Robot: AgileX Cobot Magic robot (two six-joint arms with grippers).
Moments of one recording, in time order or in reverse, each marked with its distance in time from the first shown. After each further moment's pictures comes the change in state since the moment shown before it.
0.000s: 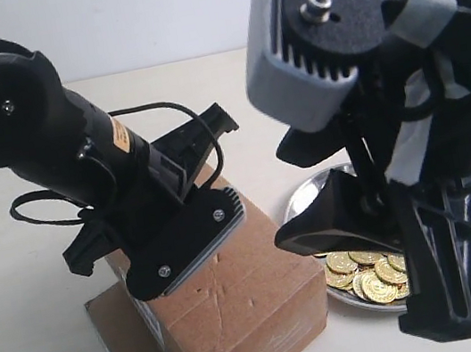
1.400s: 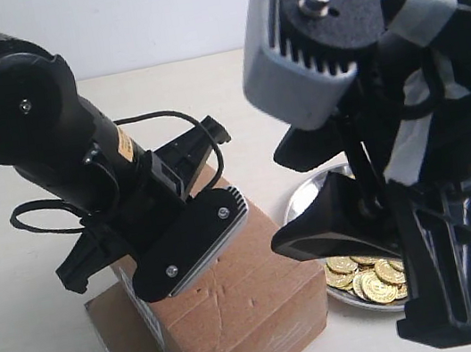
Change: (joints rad) left arm 0.000 0.027 -0.020 0.023 0.084 -0.122; right arm 0.000 0.000 0.000 0.023 0.000 0.000
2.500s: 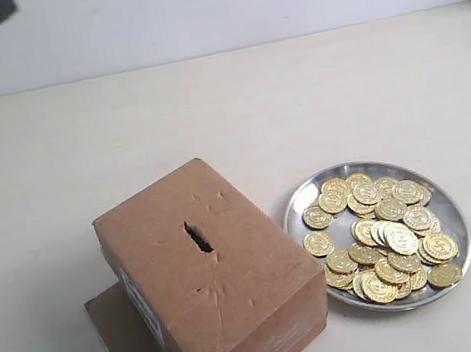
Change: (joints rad) left arm 0.207 -0.563 0.022 0.244 -0.141 -1.112; right arm 0.000 -0.266 0.004 -1.174 -0.207 1.072
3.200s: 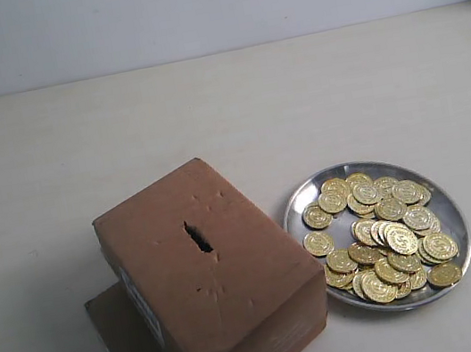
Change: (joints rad) left arm 0.165 -0.476 0.716 -0.437 -0.181 -0.345; right arm 0.000 -0.398 0.815 -0.512 -0.034 1.405
